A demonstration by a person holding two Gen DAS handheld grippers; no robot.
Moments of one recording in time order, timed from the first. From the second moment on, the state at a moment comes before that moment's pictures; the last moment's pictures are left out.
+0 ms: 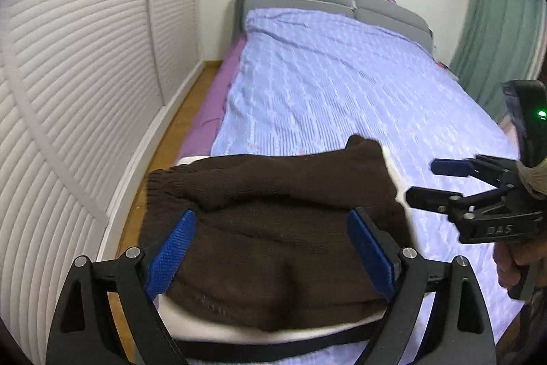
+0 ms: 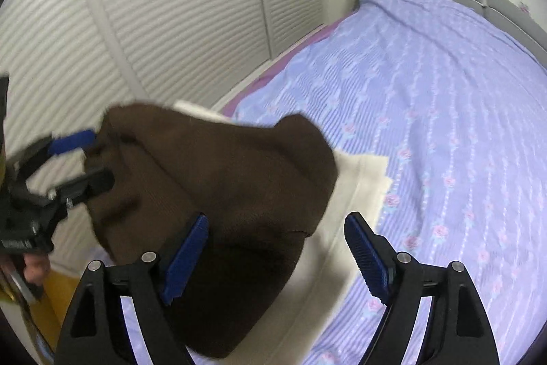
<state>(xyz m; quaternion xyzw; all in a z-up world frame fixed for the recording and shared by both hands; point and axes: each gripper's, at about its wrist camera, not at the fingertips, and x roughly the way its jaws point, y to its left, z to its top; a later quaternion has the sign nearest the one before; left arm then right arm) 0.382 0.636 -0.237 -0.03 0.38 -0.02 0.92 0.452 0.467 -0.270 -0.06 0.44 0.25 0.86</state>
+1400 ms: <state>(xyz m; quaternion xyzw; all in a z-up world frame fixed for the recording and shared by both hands) -0.008 0.092 0.061 -0.01 0.32 0.03 0.95 0.002 -0.085 0.085 -0.02 0.31 0.07 0.95</state>
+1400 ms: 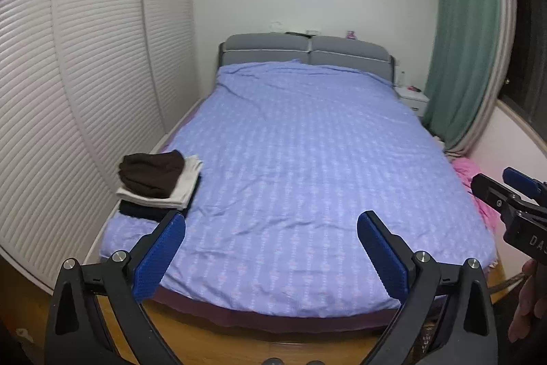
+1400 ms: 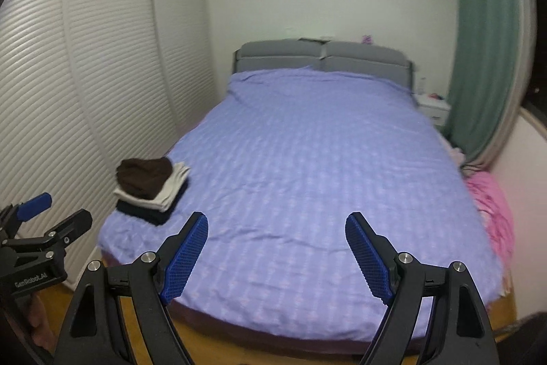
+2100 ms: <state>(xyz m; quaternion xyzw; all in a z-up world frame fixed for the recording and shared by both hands) -0.060 0.060 0.066 0.01 0.30 -0.01 0.95 -0.083 -0.137 0.093 0.03 0.30 -0.02 0.95</state>
